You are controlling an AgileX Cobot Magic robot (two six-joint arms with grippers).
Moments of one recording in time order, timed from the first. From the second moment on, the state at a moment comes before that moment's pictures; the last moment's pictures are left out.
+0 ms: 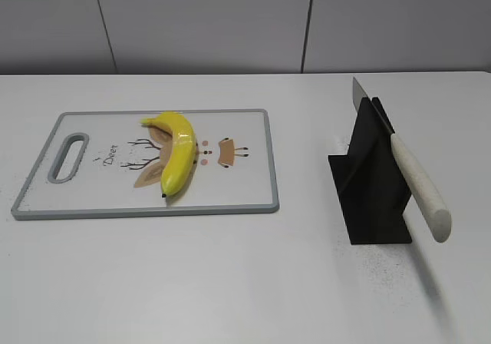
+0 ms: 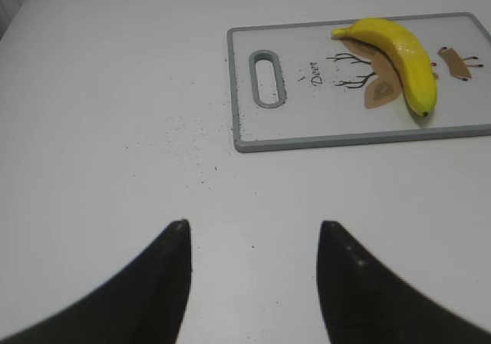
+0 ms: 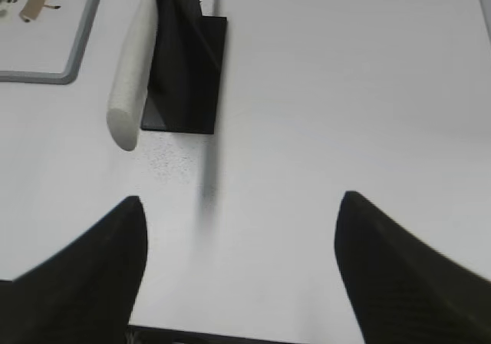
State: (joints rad) left arm 0.02 -0.01 -0.47 -0.09 1.08 0.21; right arm 0.10 0.38 -0.63 0.06 1.03 0.00
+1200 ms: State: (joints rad) left arm 0.02 -0.01 -0.47 -0.09 1.08 0.21; right arm 0.44 1.34 -0.97 0.02 1.02 0.22
